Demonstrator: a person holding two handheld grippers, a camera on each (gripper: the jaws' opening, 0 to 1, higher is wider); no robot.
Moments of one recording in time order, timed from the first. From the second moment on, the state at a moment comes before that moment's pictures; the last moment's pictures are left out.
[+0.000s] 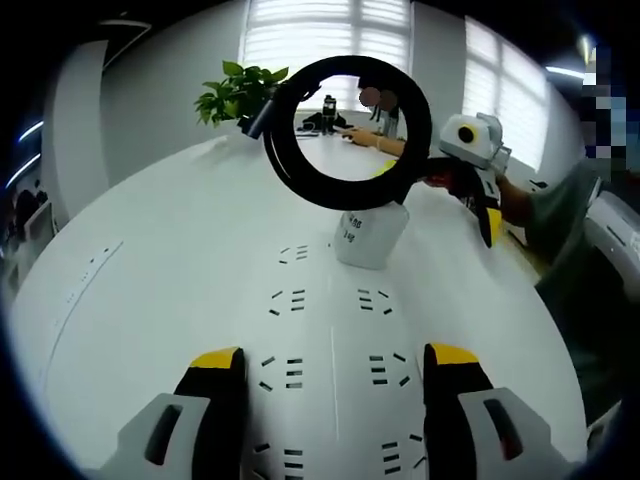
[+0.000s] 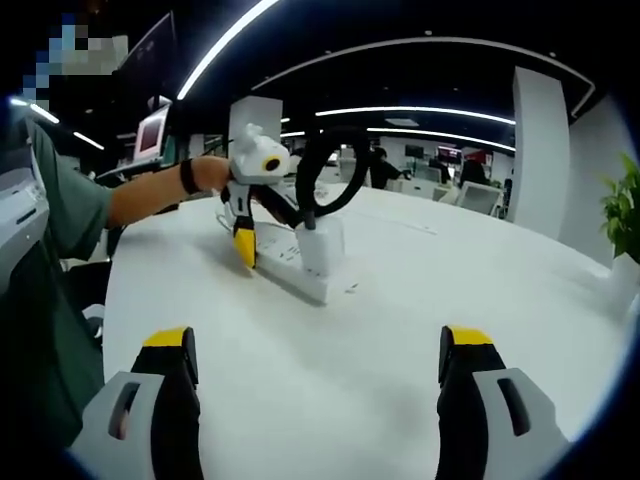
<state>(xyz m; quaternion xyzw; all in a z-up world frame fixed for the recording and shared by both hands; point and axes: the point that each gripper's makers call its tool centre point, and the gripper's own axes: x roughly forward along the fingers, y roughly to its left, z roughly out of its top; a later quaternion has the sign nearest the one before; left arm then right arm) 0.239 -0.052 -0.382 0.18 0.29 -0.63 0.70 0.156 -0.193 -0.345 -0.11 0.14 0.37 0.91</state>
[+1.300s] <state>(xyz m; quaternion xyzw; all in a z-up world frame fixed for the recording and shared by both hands) 0.190 -0.033 -0.389 0.21 0.30 -0.63 0.68 0.150 -0.178 -0.345 -0.14 0.14 0.38 0.90</state>
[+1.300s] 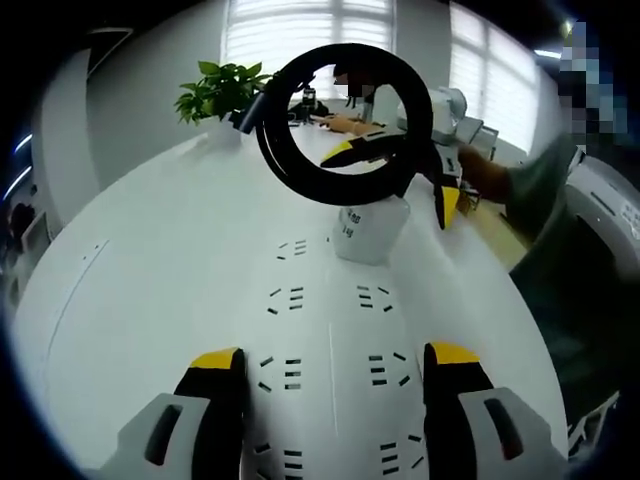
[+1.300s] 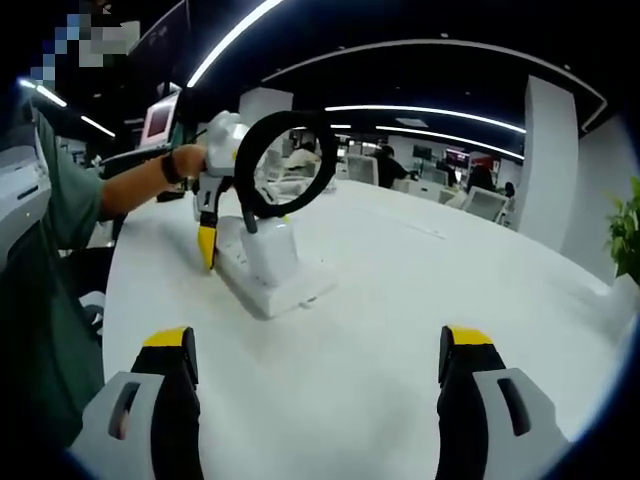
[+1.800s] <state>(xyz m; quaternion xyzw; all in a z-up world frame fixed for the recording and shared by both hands) 0.178 -0.028 -0.386 0.21 0.29 -0.63 0.69 0.149 -0.171 -0.348 -0.14 0.15 0.39 0.90</state>
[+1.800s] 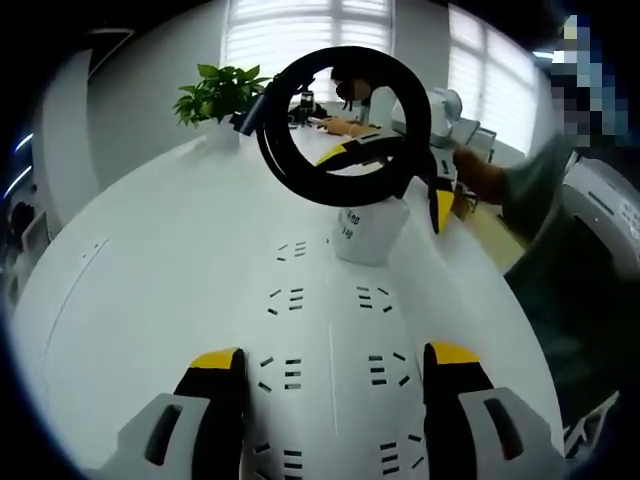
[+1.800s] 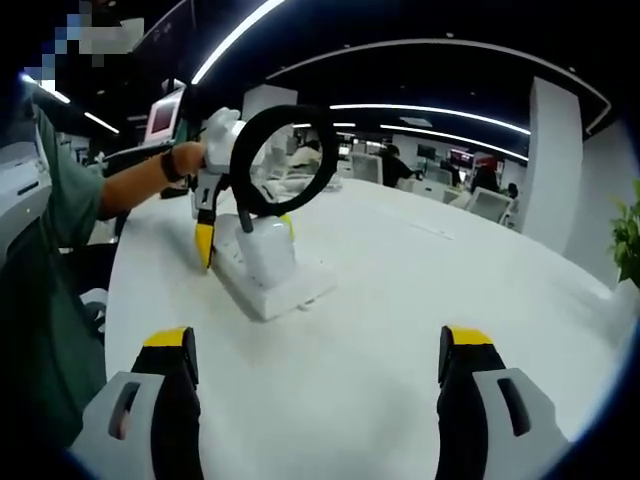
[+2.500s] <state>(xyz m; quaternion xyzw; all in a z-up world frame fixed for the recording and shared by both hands) 0.172 -0.026 -0.383 0.21 0.29 -0.65 0.67 0.153 -0.172 -0.359 -0.14 0.16 0.39 0.90</state>
